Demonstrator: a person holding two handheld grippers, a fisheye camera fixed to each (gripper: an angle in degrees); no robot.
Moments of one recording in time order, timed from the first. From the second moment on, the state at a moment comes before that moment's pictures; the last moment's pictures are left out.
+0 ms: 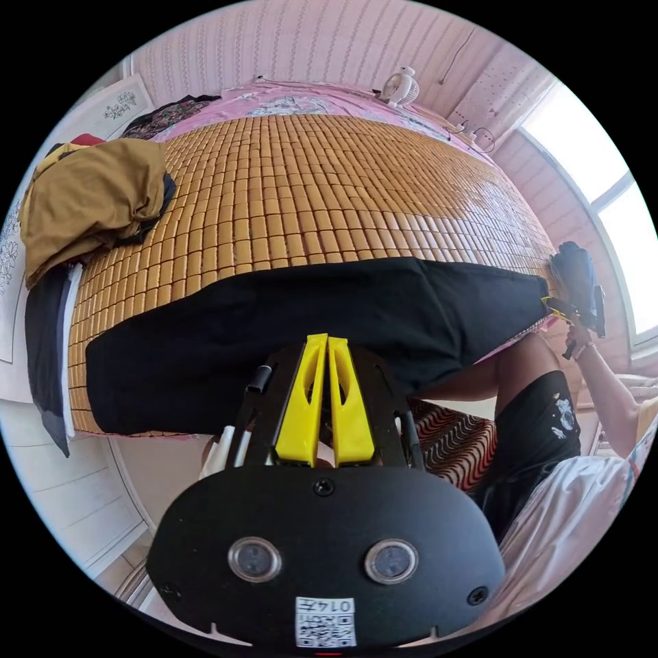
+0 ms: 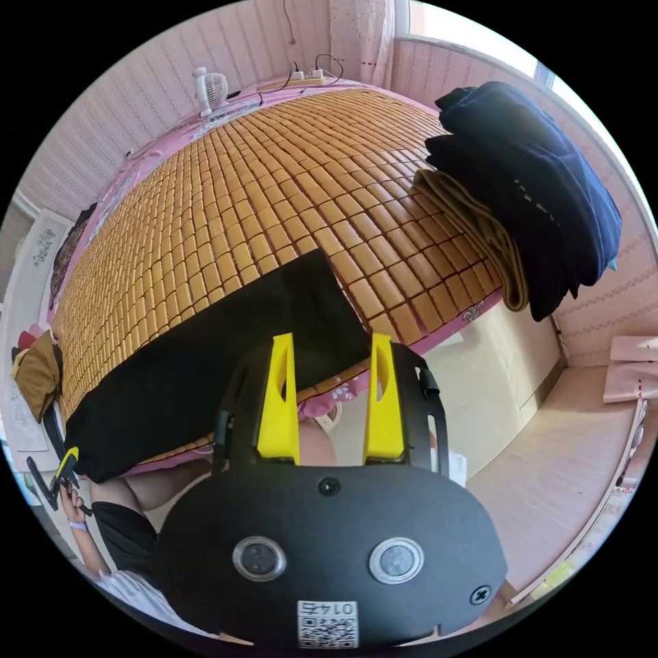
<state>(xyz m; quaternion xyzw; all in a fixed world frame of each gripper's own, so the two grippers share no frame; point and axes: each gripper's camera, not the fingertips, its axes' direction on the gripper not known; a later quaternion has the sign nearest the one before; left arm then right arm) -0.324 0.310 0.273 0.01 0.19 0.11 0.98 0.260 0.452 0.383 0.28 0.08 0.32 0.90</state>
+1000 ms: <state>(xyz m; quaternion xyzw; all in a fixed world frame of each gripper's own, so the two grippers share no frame) -0.283 0.262 0.264 0.06 0.42 0.16 0.89 0.075 0.546 0.248 0.59 0.03 0.01 0.81</state>
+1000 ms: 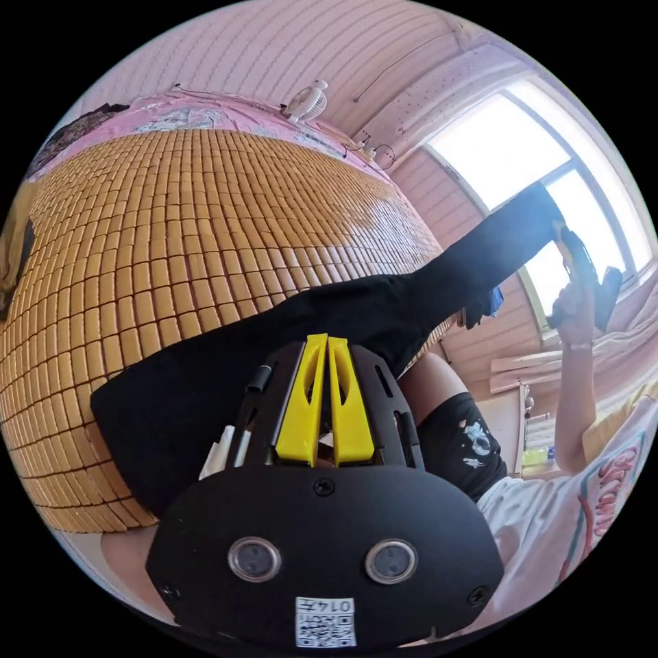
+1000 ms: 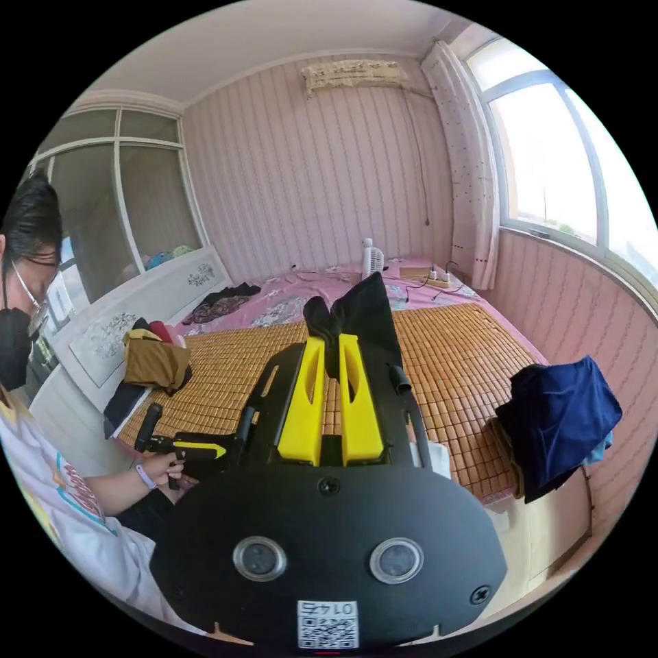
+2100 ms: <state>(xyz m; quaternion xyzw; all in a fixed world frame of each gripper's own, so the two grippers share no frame) -0.334 0.274 0.303 0.00 0.40 0.08 0.91 -0.195 0.330 0.517 0.18 0.07 -0.36 0.91</state>
